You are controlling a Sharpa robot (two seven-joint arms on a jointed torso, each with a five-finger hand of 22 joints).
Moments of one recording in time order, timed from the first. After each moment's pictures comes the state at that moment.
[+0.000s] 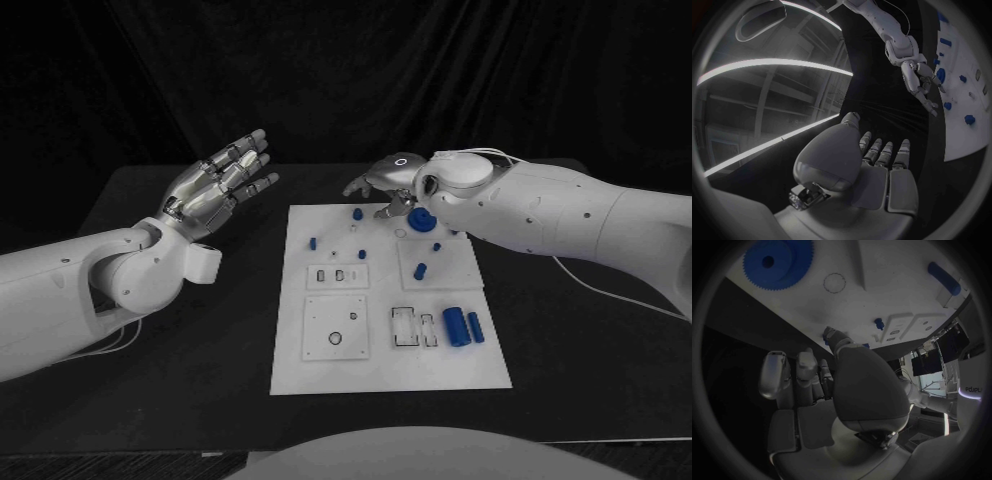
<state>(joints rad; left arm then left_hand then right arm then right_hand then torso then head) 1.28 -0.93 -0.21 1.50 0.02 0.06 0.63 1.51 0.23 -0.16 0.28 0.59 0.26 0.03 0.03 0.03 0.06 0.10 0.10 0.02 0.01 0.16 0.03 0.01 0.16 0.03 0.28 0.03 0.02 1.32 -0.44 -0.21 0.95 -1.71 -0.21 0.15 1.45 -0.14 0.25 0.11 0.26 0.50 -0.07 0.06 0.19 0.71 0.07 0.28 0.22 1.32 -0.02 1.25 0.89 0.07 1.34 0.09 1.32 1.31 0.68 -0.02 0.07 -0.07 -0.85</state>
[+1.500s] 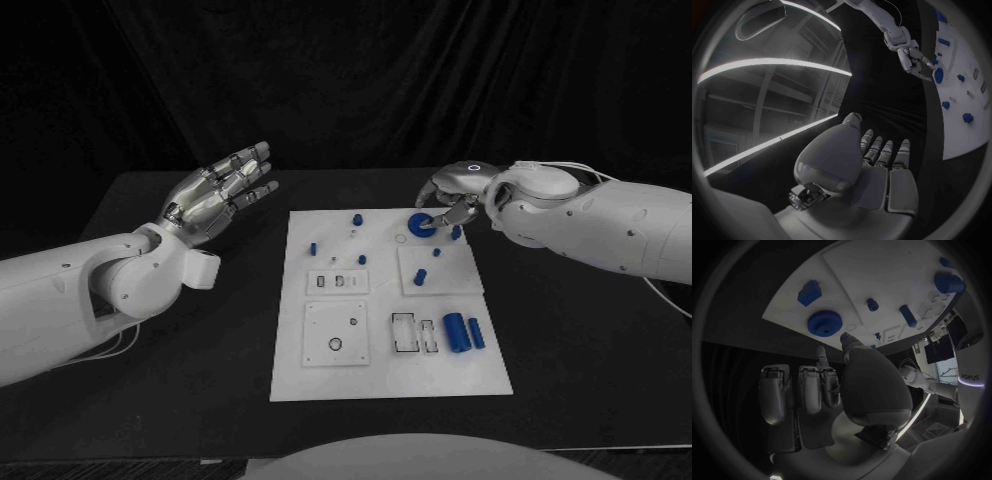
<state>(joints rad) 1.28 -0.92 -0.21 1.48 0.02 0.07 0.62 1.53 0.24 -0.13 0.26 0.62 0.32 0.08 0.05 0.04 0.08 0.12 0.15 0.03 0.03 0.15 0.06 0.02 0.16 0.03 0.28 0.03 0.02 1.32 -0.75 -0.21 1.16 -1.61 -0.23 0.09 1.29 -0.17 0.15 0.29 0.21 0.84 0.07 0.10 0.28 1.47 -0.02 1.57 1.31 1.47 -0.07 1.57 1.31 0.01 1.47 0.04 1.57 1.31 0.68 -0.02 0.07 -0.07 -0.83</state>
